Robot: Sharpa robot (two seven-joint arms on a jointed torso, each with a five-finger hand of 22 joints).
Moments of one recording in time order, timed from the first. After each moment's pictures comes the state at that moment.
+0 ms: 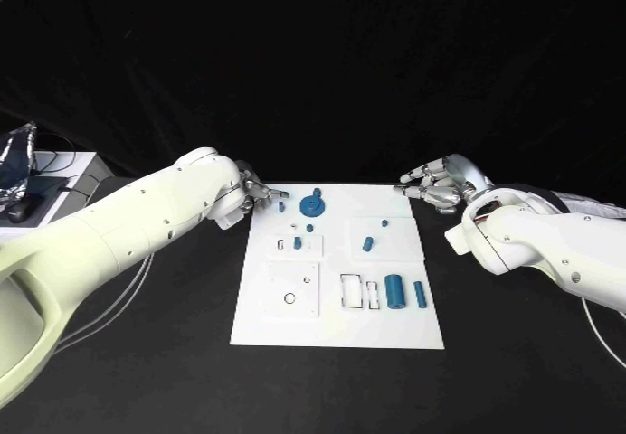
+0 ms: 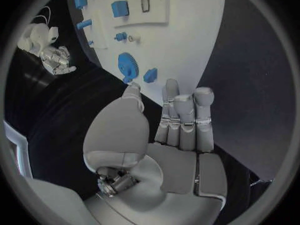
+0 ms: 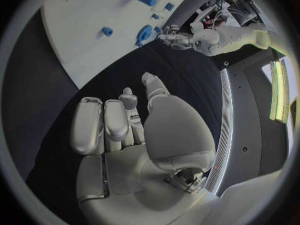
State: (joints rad) left arm 1.31 -0.42 0.14 0.86 -1.06 0.03 -0.54; left_hand 1.15 -0.11 -0.14 0.29 0.34 0.91 0.05 0.55 0.67 1.18 -0.01 0.77 0.41 1.32 -0.07 1.16 0.79 0.12 1.17 -0.05 0.98 1.19; right arm 1.33 -0.88 -0.10 1.47 -0.84 -0.63 -0.08; right_hand 1.25 -0.07 -0.05 0.03 0.50 1.05 0.12 0.10 0.19 1.14 0.02 1.00 1.08 1.44 -0.05 1.21 1.05 0.07 1.47 -0.06 1.21 1.31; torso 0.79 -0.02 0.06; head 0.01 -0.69
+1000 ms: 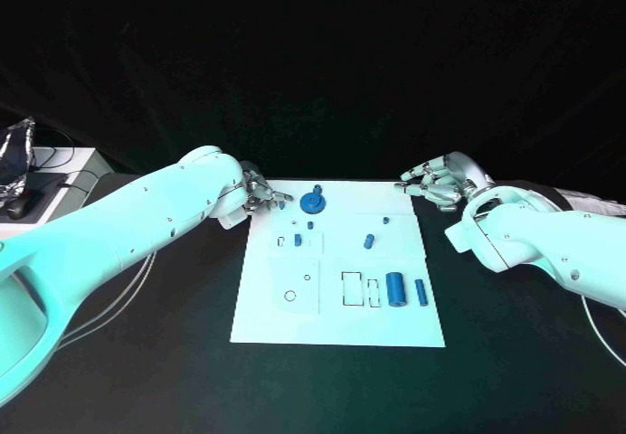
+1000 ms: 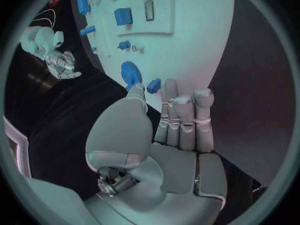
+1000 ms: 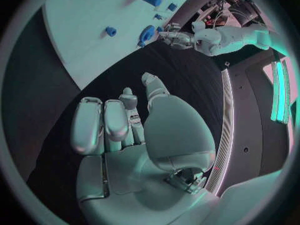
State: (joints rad) left arm 1.32 -0.41 0.13 0.87 -1.05 0.08 -0.52; left_hand 1.20 -0.07 -0.12 0.27 0.34 0.93 0.04 0.54 0.75 1.19 -0.03 0.78 0.42 1.33 -0.08 1.18 0.81 0.11 1.18 -0.07 0.99 1.22; right arm 1.33 -0.88 -0.10 1.46 -0.84 -0.63 -0.08; right_hand 1.25 -0.07 -0.05 0.03 0.51 1.05 0.12 0.10 0.19 1.14 0.02 1.00 1.08 1.44 -0.05 1.21 1.05 0.07 1.47 -0.06 1.21 1.31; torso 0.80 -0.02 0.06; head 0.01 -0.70
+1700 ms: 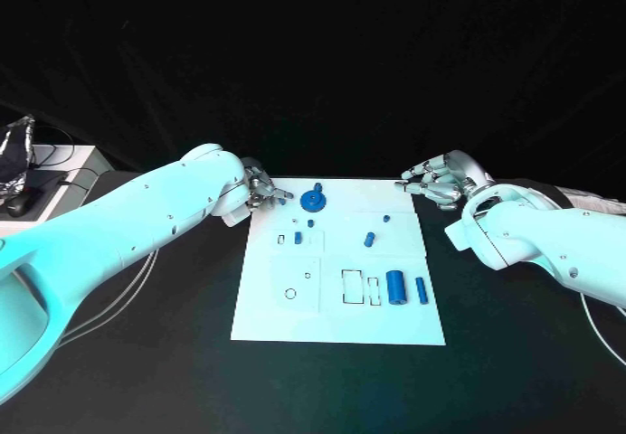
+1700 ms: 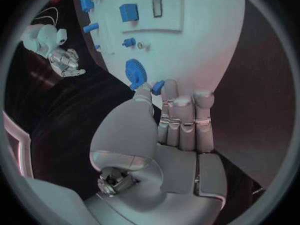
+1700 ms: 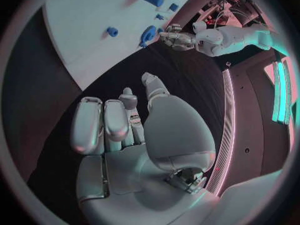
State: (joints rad) left arm 1.32 -0.41 0.13 0.88 -1.03 0.05 -0.50; left_hand 1.32 0.03 -0.11 0.21 0.34 0.94 0.03 0.52 0.76 1.19 -0.03 0.77 0.44 1.33 -0.08 1.19 0.83 0.11 1.19 -0.07 0.99 1.24; right arm 1.33 -0.87 -0.10 1.45 -0.85 -0.63 -0.09; right_hand 1.25 -0.07 -0.05 0.03 0.51 1.05 0.12 0.10 0.19 1.14 0.02 1.00 1.08 1.44 -0.05 1.21 1.05 0.07 1.47 -0.06 1.20 1.31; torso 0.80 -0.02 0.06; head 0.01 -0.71
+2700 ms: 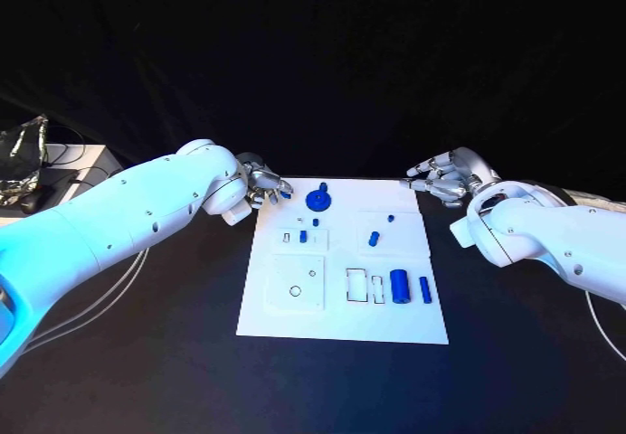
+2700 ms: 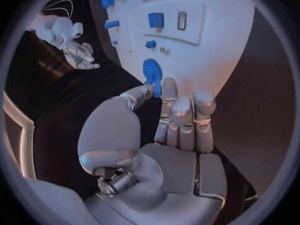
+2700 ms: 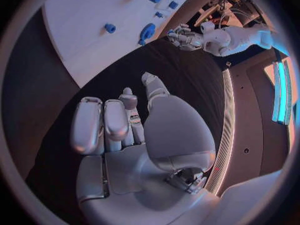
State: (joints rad) left arm 1.32 -0.51 0.13 1.04 -0.91 0.01 -0.51; left_hand 1.06 -0.16 0.58 0.04 0.39 0.99 0.02 0.48 0.89 1.27 -0.06 0.72 0.45 1.39 -0.11 1.19 0.92 0.09 1.24 -0.12 1.04 1.29; right arm 1.33 -0.87 -0.10 1.44 -0.85 -0.63 -0.10; right_hand 1.25 -0.07 -0.05 0.03 0.51 1.05 0.12 0.10 0.19 1.14 0.02 1.00 1.08 1.44 -0.05 1.20 1.05 0.07 1.47 -0.06 1.20 1.31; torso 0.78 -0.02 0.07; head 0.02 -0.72
